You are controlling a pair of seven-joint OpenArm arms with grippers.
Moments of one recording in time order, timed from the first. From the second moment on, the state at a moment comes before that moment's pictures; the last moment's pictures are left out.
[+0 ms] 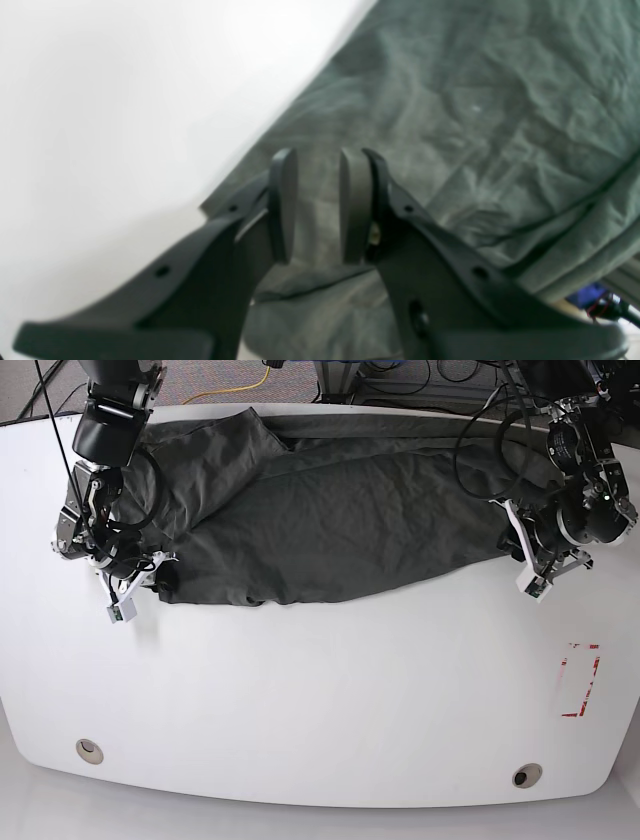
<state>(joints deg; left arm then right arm) 3.0 -15.2 -23.4 108.8 -31.8 -41.9 83.4 9.7 18.0 21.9 62.8 25.8 40.2 -49.2</state>
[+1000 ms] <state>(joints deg) -2.6 -19.2 -35.4 76.4 -30.1 -42.0 74.0 9.7 18.0 21.8 62.9 26.0 40.2 -49.3</state>
